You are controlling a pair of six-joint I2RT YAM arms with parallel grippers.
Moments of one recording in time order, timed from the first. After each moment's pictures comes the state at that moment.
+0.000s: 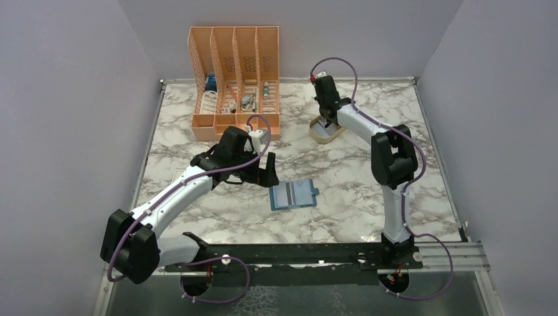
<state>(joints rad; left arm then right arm) -0.54 1.21 0.87 -0.50 0.38 -0.29 0.41 2.16 1.71 -0.28 0.58 -0.29</state>
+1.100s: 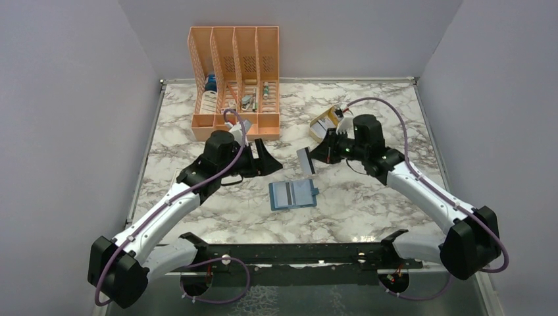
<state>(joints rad) -0.54 1.03 0.79 -0.27 0.38 -0.70 0.47 1.25 0.94 -0.21 -0.40 0.42</state>
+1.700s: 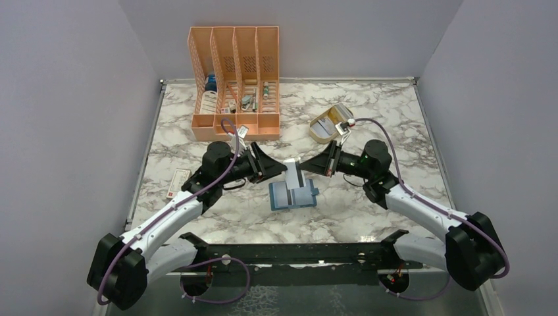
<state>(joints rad) -0.54 1.00 0.58 0.15 0.53 -1.11 0.51 1.14 0.53 0.57 -0.72 1.04</state>
